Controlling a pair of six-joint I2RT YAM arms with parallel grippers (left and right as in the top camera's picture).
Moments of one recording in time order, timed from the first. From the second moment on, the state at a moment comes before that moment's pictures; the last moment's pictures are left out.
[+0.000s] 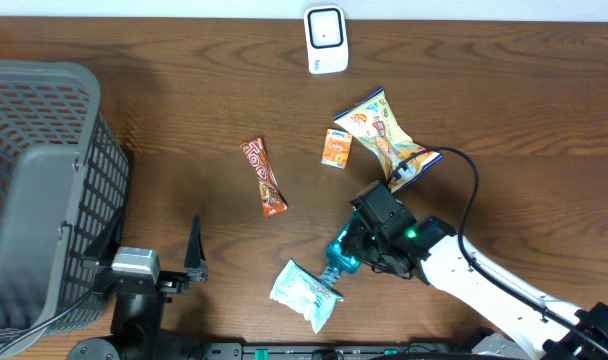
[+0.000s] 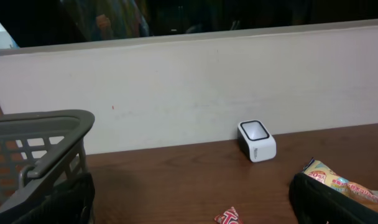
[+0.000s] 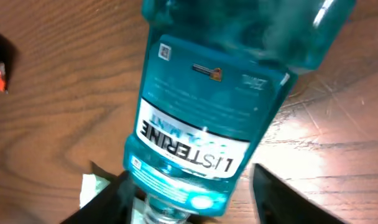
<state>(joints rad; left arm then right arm) -0.27 0.01 0.51 -0.42 -0.14 0.06 0.68 1.39 0.73 -0.60 -0.13 1.05</state>
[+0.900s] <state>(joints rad) -0.27 0.01 0.51 -0.42 -0.14 0.06 0.89 1.39 0.51 -0.20 0.14 1.62</state>
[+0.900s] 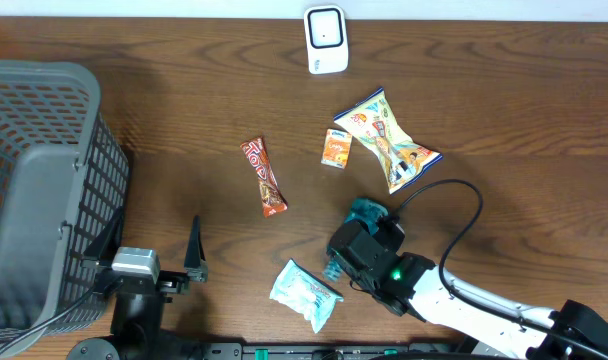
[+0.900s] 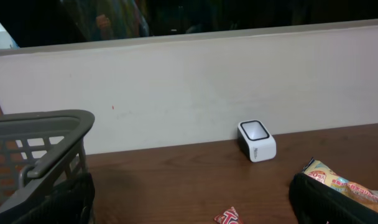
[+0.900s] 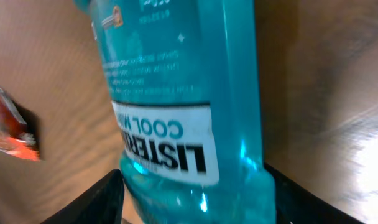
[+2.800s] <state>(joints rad) -0.28 0.01 0.51 -0.42 -0.14 0.06 0.70 1.49 0.93 -0.21 0.25 -0.21</state>
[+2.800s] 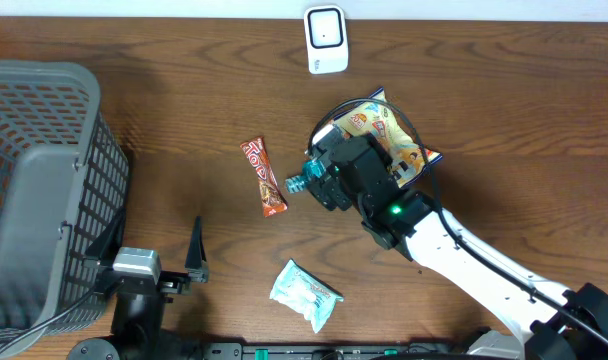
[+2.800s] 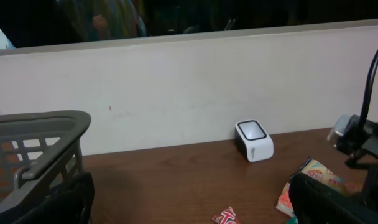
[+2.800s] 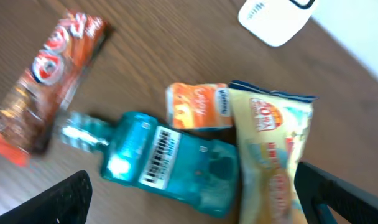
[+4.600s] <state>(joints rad) -0.28 0.01 0.51 -0.43 -0.14 0.13 0.66 2.03 1.57 -0.81 -0.28 -0.94</state>
